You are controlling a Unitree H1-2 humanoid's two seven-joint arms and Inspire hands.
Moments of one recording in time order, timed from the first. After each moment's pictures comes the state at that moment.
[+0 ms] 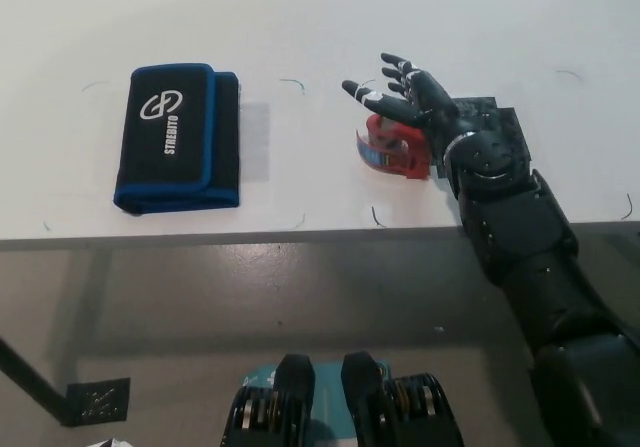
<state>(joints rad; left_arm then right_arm) 0.40 0.21 0.03 -0.18 0.09 -0.21 -0.07 -1.02 -0.02 -0.07 1.02 -0.14 0.07 0.09</state>
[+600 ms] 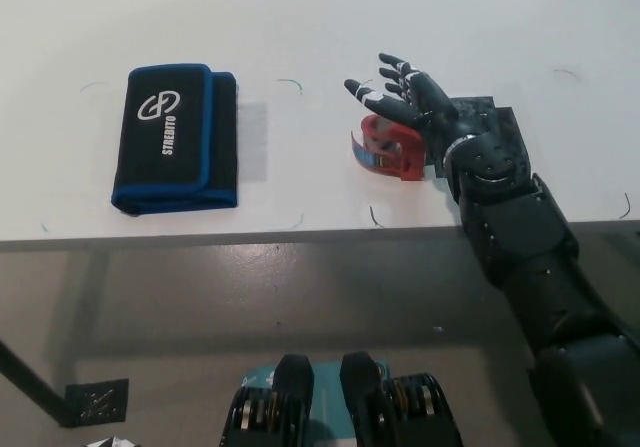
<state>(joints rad) 0.40 0.21 0.03 -0.20 0.09 -0.20 -0.08 -1.02 -0.02 -0.05 1.03 -0.10 0.05 0.10</state>
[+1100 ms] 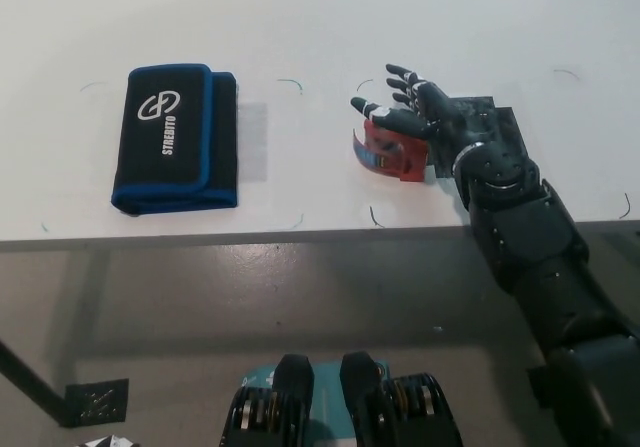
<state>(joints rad) 0.40 0.21 0.04 -0.20 0.09 -0.20 -0.08 -1.01 -0.04 -0.02 1.07 -0.10 0.02 0.12</state>
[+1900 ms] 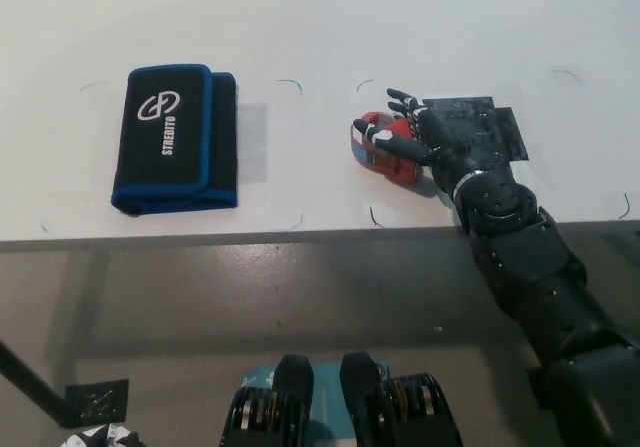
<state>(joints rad) 0.37 0.21 0.05 -0.20 0.09 -0.20 -0.08 -0.98 -0.04 0.01 1.16 -0.10 -0.10 0.09</state>
